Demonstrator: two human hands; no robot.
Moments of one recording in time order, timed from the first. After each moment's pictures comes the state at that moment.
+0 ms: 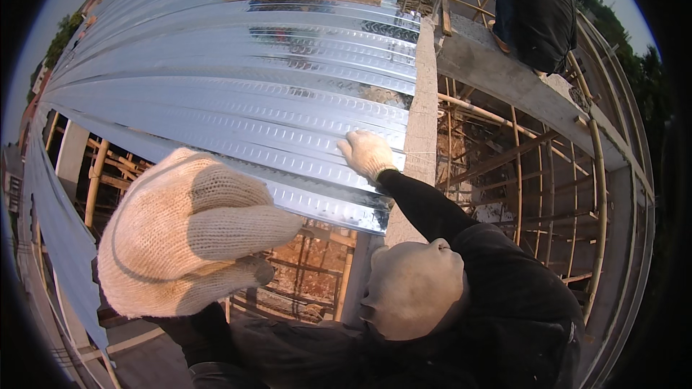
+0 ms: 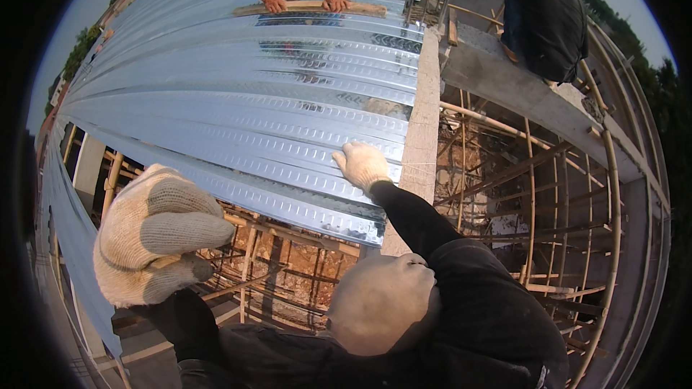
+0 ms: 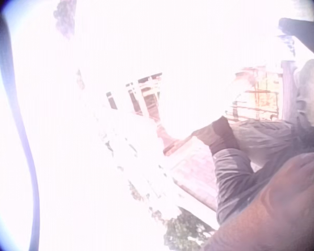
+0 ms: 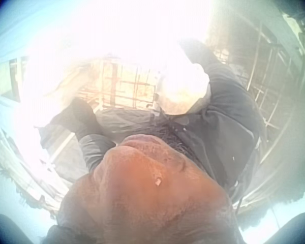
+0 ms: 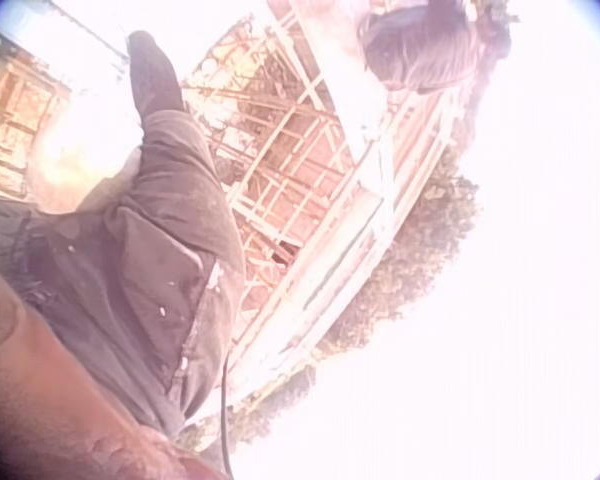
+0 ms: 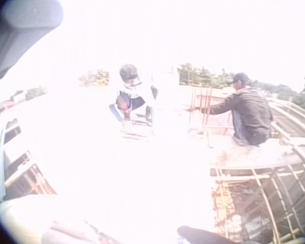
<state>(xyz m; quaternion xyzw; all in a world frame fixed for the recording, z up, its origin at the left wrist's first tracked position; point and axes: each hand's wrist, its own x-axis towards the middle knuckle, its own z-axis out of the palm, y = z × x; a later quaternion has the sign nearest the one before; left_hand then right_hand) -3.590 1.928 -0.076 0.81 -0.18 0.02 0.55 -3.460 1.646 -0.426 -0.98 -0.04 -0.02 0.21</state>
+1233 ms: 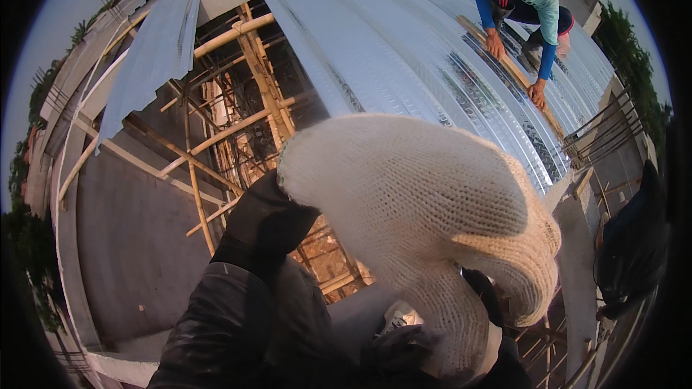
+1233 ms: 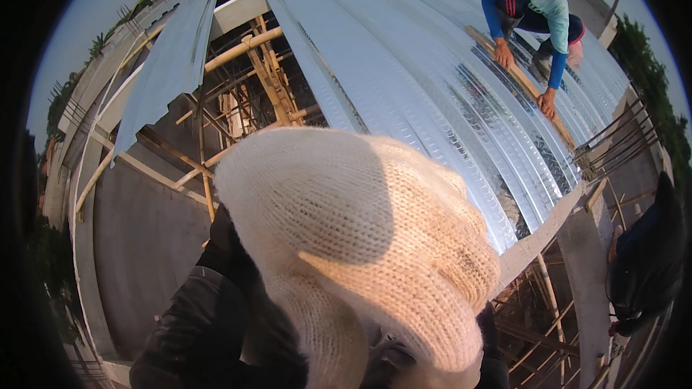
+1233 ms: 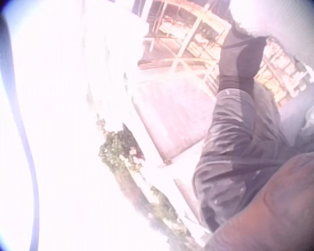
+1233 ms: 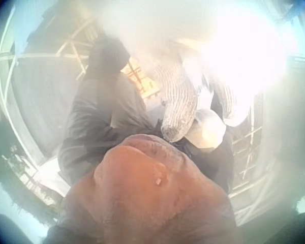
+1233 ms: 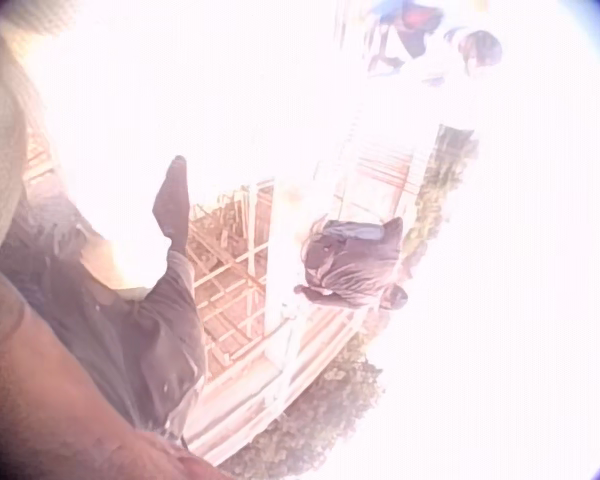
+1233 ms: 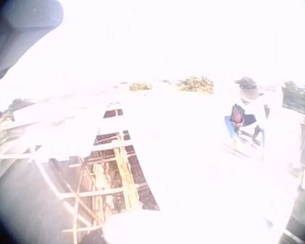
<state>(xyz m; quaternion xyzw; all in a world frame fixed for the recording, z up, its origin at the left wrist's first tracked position) -3.502 2.144 -0.255 0.99 0.03 -0.08 0.10 -3.469 1.678 -0.404 -0.99 -0.08 0.00 0.15</state>
